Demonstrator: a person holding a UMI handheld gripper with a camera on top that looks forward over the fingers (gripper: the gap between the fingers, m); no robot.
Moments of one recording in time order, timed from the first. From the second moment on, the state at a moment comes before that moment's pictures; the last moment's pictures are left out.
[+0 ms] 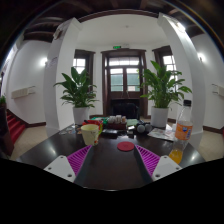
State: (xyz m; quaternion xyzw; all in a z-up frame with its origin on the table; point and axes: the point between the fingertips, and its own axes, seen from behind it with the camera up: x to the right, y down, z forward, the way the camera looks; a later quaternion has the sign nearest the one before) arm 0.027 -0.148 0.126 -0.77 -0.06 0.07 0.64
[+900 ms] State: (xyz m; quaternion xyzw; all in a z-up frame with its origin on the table) arm 0.257 -0.085 0.108 -0.77 0.00 -0.03 0.64
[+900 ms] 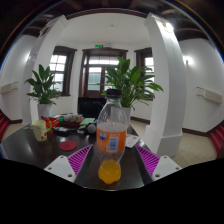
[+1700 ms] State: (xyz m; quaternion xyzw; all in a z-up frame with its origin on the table) arm 0.194 -0.008 0.127 -0.76 -0.15 -0.15 0.61
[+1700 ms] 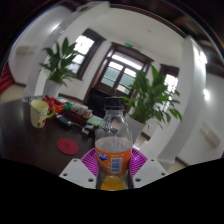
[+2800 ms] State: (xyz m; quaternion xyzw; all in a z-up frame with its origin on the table) arm -0.026 0.143 0.167 -0.33 -0.64 -0.62 0.31
